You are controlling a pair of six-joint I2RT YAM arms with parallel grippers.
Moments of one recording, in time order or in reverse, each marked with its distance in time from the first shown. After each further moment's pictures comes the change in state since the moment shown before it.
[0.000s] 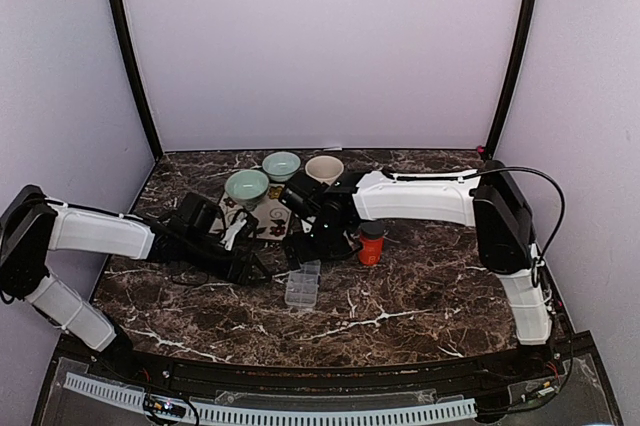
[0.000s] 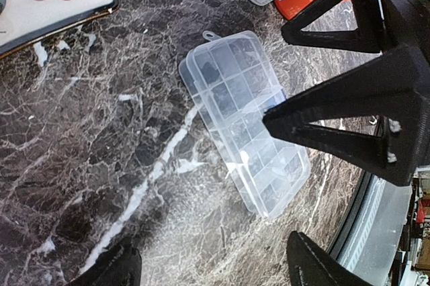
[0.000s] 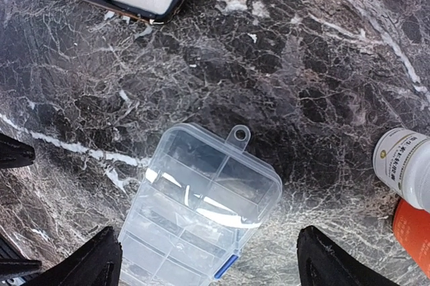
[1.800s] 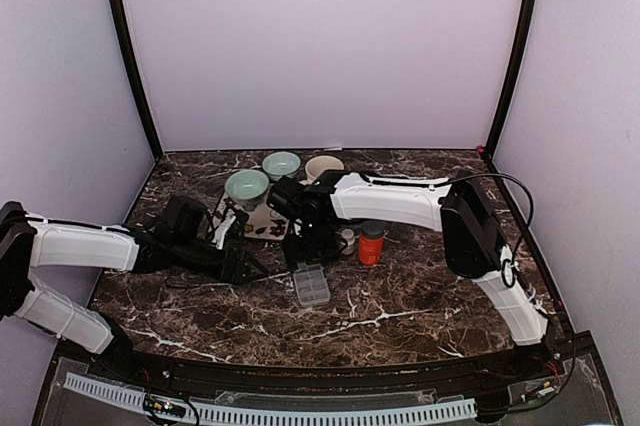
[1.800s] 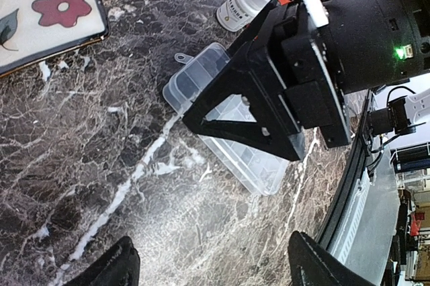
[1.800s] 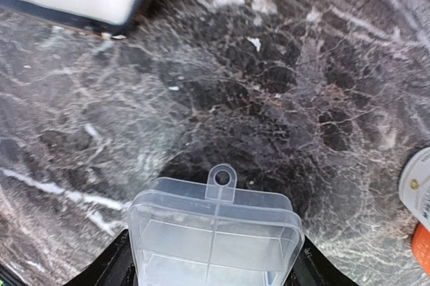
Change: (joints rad) left arm 0.000 -0.138 -0.101 0.105 0.008 -0.074; right arm -0.010 0.205 0.276 -0.188 -0.009 0.058
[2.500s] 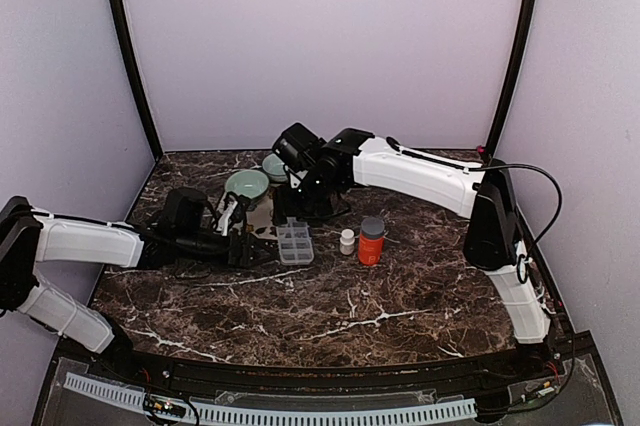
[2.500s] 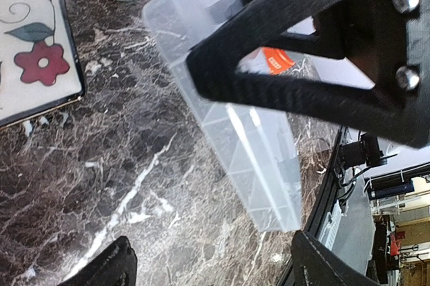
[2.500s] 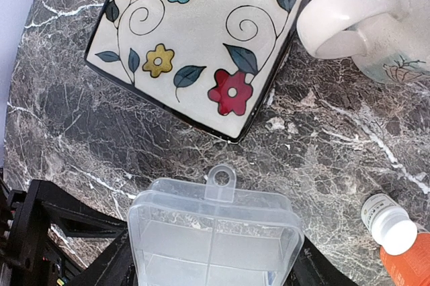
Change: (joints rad) left arm 0.000 0.038 0.029 0.159 0.025 -0.131; right arm -0.043 -0.106 0.128 0.065 -0.038 -0.023
